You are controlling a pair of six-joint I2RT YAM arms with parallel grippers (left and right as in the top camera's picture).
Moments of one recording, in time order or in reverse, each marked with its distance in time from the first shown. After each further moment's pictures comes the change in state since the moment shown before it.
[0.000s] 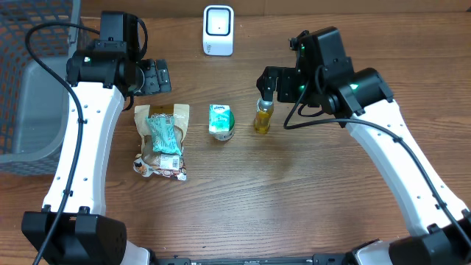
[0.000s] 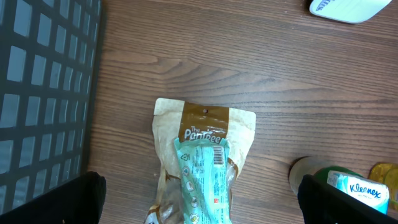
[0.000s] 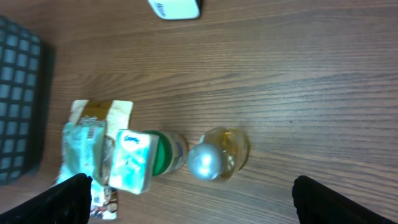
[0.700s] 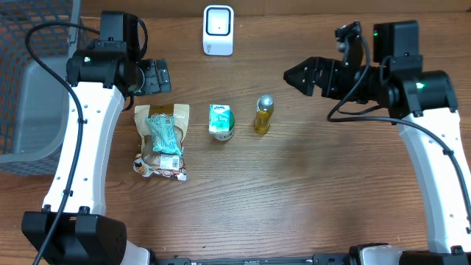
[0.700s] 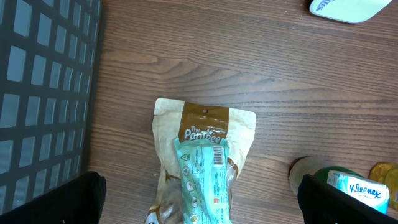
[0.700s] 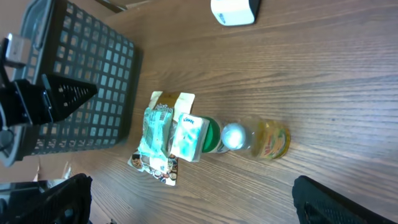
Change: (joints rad) left arm 0.000 0.000 0.000 0.000 0.000 0.000; right arm -0.271 -0.106 0.005 -0.070 -0.491 -0.140
